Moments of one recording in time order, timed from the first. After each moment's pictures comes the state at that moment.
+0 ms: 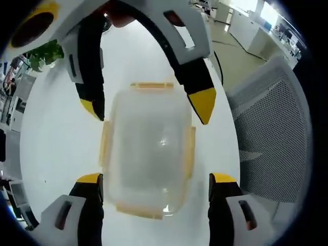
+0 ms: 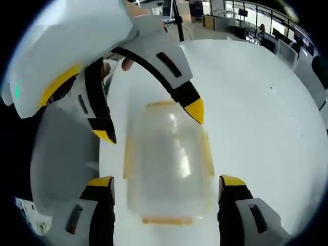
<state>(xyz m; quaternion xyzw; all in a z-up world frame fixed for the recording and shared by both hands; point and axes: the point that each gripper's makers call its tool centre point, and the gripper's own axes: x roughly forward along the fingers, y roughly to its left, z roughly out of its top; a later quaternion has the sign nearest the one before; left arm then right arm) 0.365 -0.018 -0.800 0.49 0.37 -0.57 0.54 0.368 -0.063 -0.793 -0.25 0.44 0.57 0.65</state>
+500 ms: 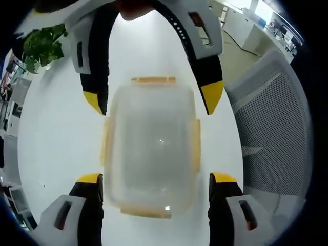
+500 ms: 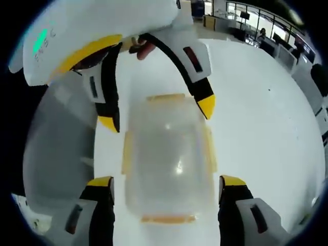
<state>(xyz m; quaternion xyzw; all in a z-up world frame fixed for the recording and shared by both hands) 0.373 -0.015 -0.807 0.49 0.37 -0.59 0.52 0.365 -0.067 -0.800 -0.29 0.43 0.56 0.65</state>
